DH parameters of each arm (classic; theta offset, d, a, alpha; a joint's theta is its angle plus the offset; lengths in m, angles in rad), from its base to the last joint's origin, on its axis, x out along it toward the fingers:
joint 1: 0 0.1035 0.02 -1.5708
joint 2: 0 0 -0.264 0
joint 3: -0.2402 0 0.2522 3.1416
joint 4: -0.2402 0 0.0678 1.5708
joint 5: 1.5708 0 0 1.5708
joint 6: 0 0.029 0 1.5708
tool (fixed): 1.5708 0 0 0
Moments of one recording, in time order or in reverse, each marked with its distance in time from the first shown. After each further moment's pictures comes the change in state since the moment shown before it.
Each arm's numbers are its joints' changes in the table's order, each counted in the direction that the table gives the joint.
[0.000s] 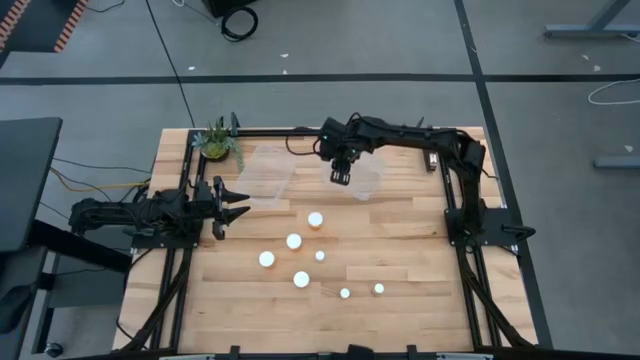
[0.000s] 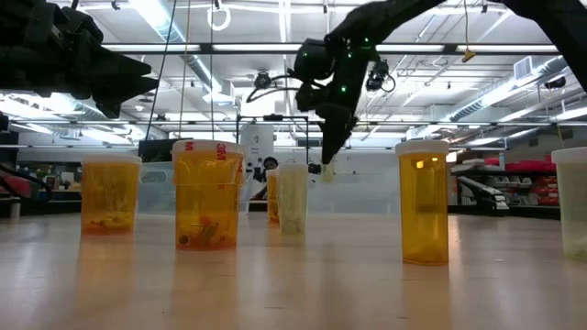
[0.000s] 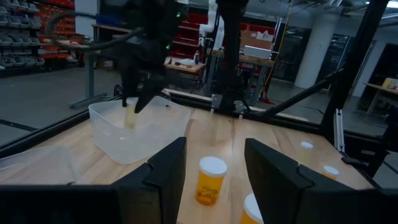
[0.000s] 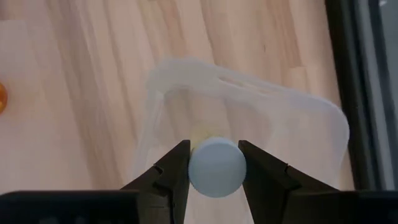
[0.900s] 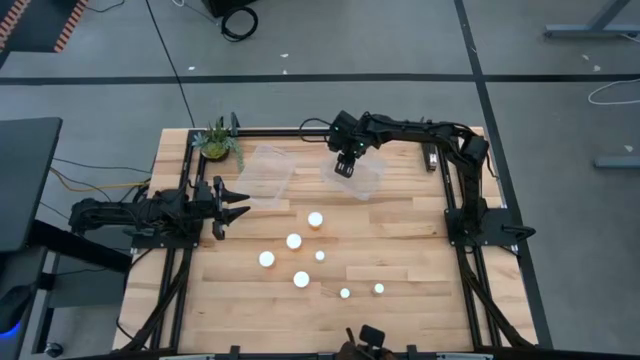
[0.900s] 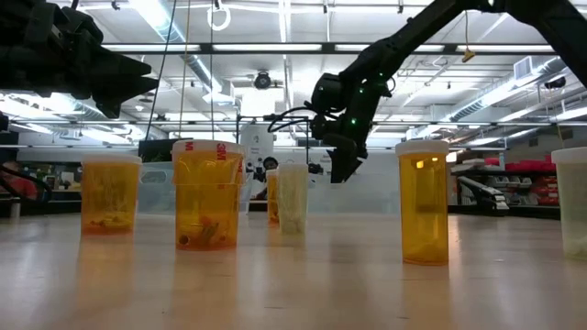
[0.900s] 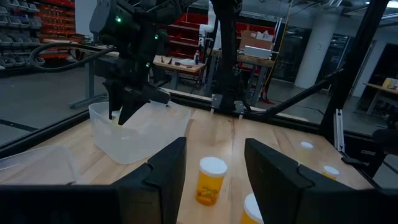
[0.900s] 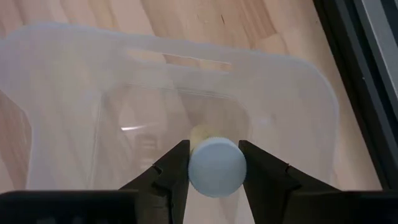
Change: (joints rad) left arm 0.000 0.000 0.000 0.000 0.000 0.000; right arm -0.131 0.000 0.186 0.233 -0.081 0.033
